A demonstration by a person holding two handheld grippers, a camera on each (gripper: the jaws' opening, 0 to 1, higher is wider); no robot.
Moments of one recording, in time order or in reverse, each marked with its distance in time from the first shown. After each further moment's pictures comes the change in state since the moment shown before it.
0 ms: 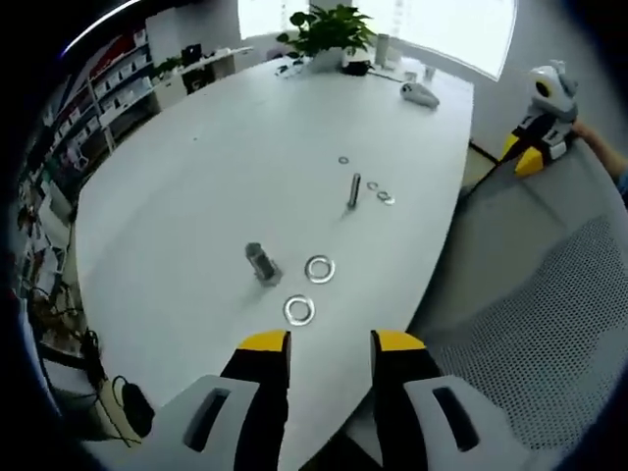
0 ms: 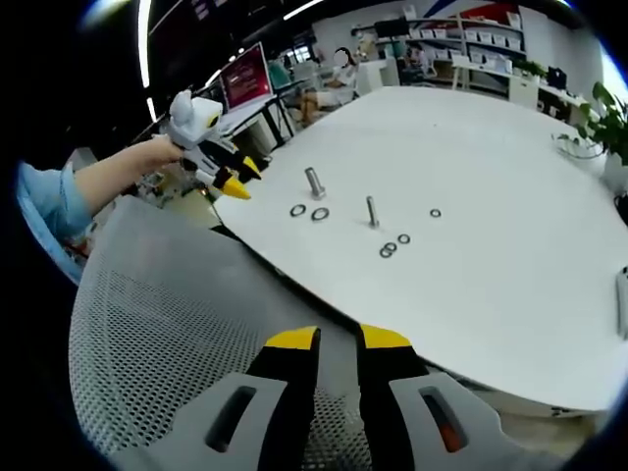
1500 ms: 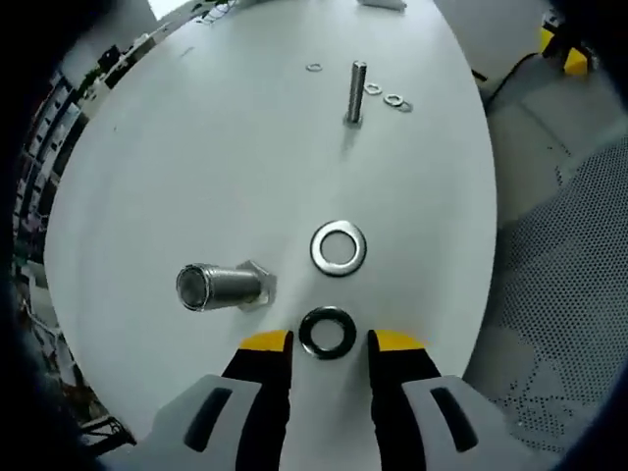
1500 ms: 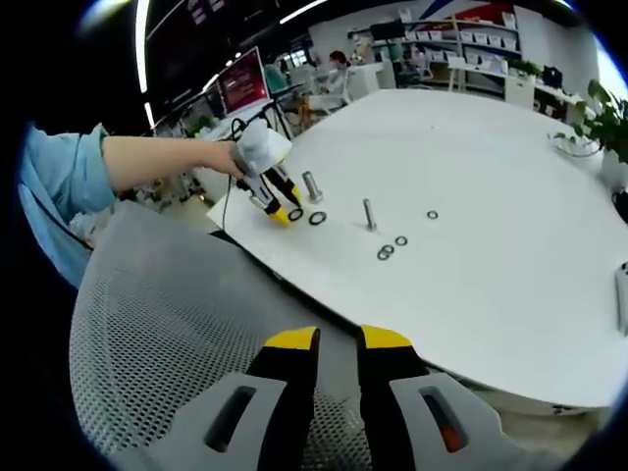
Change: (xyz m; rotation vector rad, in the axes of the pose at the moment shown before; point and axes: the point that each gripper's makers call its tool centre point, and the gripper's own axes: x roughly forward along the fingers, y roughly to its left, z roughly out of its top) left arm 0.094 0.026 -0.019 0.292 0.306 -0.056; right arm 0.000 -0.002 0.002 0.013 -0.017 -0.007
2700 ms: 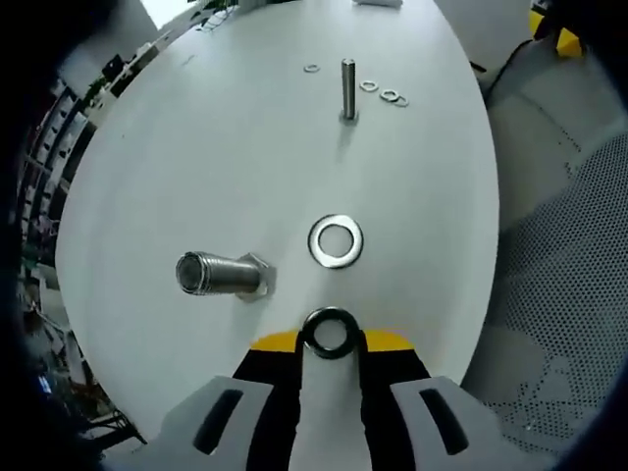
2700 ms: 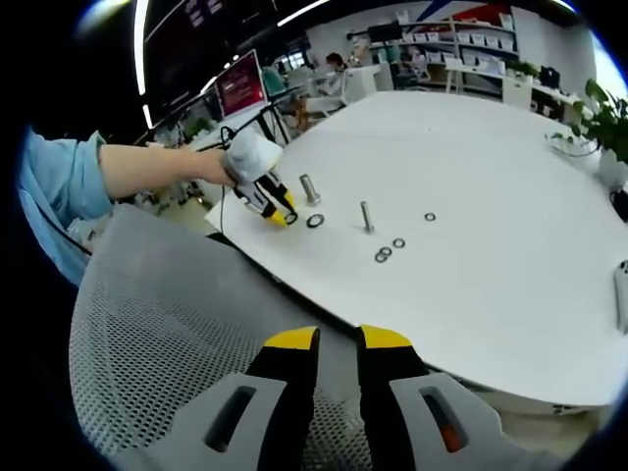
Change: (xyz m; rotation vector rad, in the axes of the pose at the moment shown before) left arm -0.005 0.001 -0.009 -0.003 -0.012 0.066; right arm 0.000 -0.001 0.001 0.006 -0.011 -0.007
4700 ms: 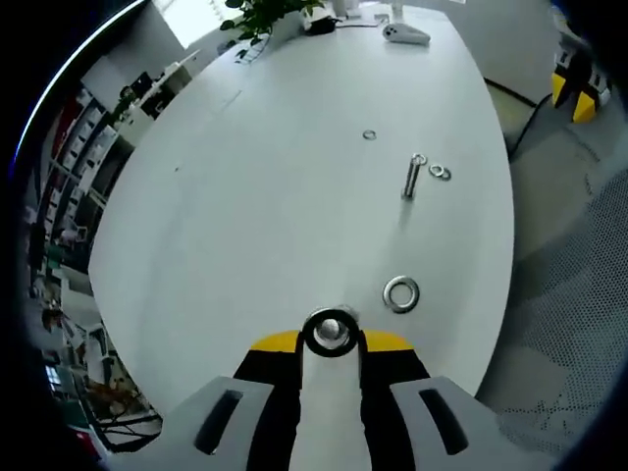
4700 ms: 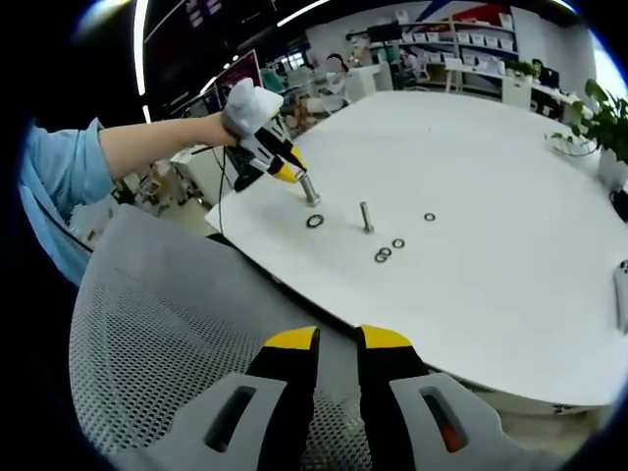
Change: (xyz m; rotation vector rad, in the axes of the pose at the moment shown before) left arm -0.053 0.055 0.049 0.003 -0.081 0.125; right arm 0.000 0.000 0.000 0.001 -0.001 -0.003
